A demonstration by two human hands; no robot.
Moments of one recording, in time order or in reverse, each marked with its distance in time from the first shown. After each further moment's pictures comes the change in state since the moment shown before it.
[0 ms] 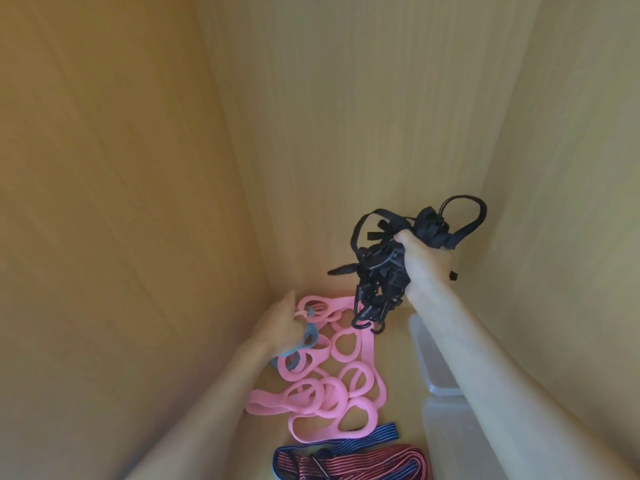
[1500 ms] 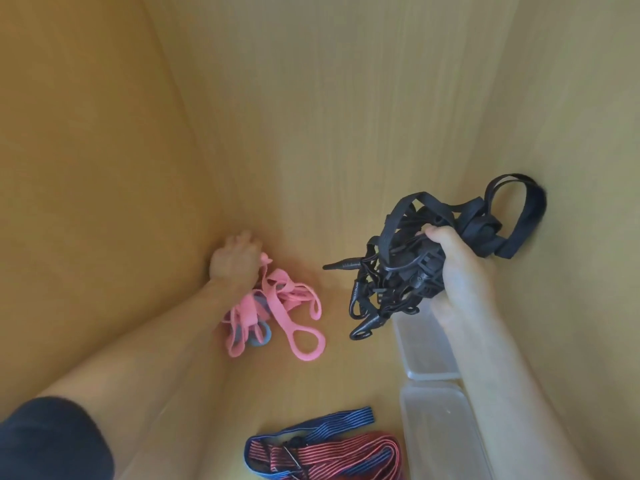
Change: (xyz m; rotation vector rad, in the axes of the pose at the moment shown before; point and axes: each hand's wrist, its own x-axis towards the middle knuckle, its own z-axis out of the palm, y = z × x) left_hand 0.079 0.003 -0.032 0.871 0.305 0.103; right_hand -0.018 -0.018 -0.073 0.148 -0.108 -0.040
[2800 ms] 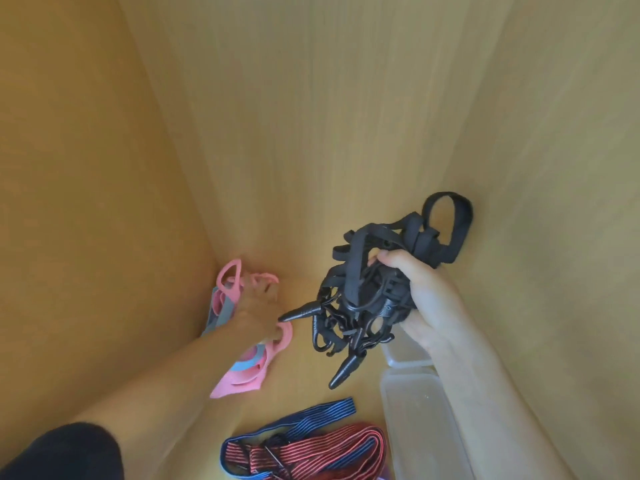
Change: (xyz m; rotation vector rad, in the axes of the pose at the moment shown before) left_hand -0.047 0.079 0.067 0.364 -0.407 0.487; right_hand -0.010 0.033 -0.007 -0.125 -0.262 0.108
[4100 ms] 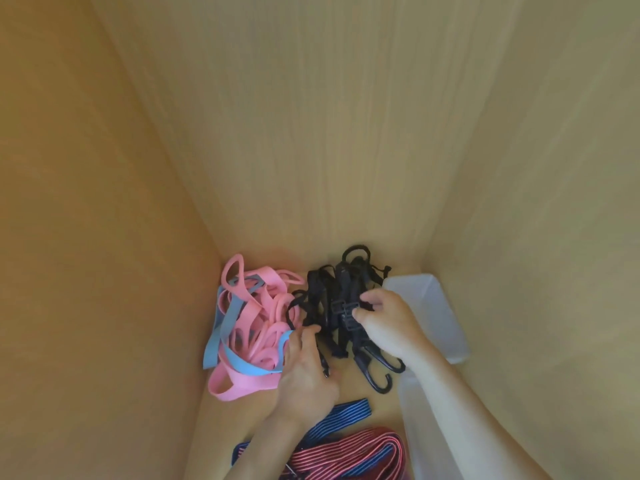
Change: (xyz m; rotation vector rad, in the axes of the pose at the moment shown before) left_hand -0.084 0.106 -0.006 -1.463 0.298 -0.232; right_hand 0.056 0.110 -0.035 -1.028 -0.014 0.140
